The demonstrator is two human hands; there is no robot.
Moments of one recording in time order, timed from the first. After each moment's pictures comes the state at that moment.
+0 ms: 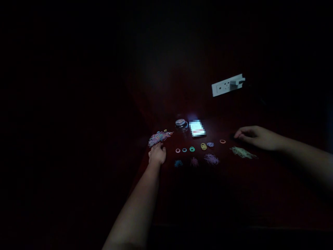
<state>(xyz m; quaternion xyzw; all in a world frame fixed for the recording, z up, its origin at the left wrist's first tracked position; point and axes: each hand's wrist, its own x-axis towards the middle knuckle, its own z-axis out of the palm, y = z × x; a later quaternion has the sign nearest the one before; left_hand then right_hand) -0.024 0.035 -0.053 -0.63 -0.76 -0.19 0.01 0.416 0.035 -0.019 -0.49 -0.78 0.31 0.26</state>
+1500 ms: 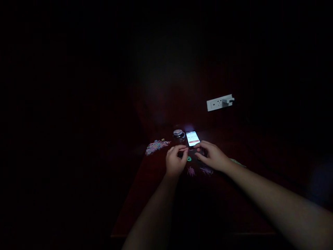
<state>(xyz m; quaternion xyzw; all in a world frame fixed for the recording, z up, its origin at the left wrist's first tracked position) 0.095 -0.009 -0.018 -0.72 -0.46 -0.52 -0.01 0.283 0.004 -0.009 -0.33 -0.82 0.13 0.45</state>
